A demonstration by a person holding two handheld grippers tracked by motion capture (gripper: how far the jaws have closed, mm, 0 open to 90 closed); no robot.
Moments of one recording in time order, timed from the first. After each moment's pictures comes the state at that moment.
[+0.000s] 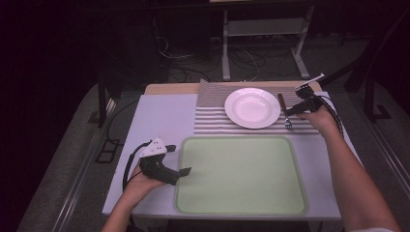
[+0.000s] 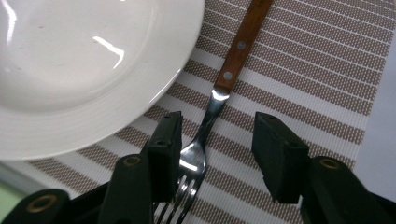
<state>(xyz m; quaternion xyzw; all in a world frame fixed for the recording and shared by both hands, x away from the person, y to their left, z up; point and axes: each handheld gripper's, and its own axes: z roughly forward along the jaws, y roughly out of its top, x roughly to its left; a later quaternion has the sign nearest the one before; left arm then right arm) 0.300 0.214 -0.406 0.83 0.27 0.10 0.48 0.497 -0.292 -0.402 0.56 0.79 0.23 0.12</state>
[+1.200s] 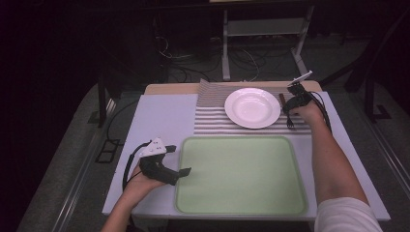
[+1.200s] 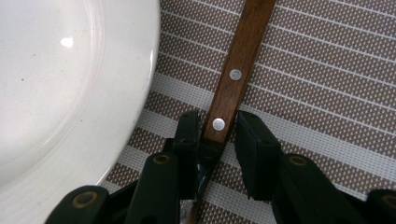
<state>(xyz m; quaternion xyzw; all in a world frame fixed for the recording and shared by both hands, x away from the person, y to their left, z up) 0.301 0.215 -0.407 0.83 0.27 0.09 0.49 0.546 -0.286 -0.430 0.59 0.78 0.20 0.09</state>
